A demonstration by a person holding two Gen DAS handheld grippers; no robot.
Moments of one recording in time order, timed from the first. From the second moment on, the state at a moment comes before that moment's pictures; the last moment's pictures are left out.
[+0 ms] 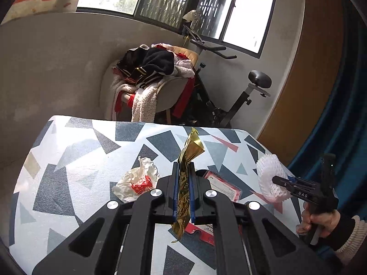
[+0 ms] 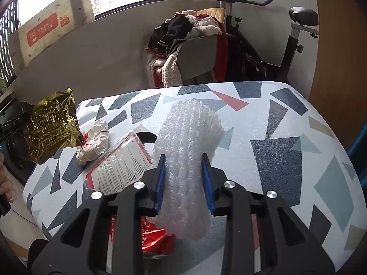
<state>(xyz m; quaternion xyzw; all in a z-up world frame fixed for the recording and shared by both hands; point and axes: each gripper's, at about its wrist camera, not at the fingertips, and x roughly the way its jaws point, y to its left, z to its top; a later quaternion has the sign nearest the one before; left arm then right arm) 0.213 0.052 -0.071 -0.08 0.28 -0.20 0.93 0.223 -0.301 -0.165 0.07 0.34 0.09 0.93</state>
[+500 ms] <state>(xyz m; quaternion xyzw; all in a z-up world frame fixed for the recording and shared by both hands) 0.101 0.047 -0.084 -0.11 0.31 -0.26 0.91 0.125 -0.273 -0.148 0.10 0.31 0.13 0.94</state>
